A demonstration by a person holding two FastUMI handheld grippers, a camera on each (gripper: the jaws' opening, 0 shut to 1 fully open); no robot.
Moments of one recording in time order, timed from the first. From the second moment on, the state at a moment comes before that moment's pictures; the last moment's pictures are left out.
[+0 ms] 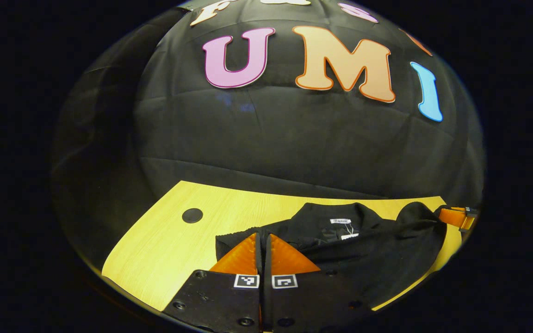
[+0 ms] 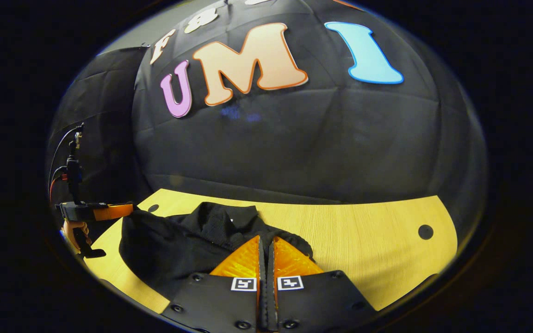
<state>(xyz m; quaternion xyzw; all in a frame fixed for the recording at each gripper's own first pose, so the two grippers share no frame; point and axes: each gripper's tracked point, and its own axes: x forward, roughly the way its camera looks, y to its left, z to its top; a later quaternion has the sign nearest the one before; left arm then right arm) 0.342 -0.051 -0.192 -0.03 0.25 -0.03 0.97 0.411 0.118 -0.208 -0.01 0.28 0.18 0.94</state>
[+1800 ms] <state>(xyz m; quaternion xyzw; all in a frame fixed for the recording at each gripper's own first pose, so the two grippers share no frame) 0.170 -0.056 -0.030 0.00 0.08 -0.08 0.99 0.192 0.112 -0.066 -0.02 0.11 0.12 0.99</state>
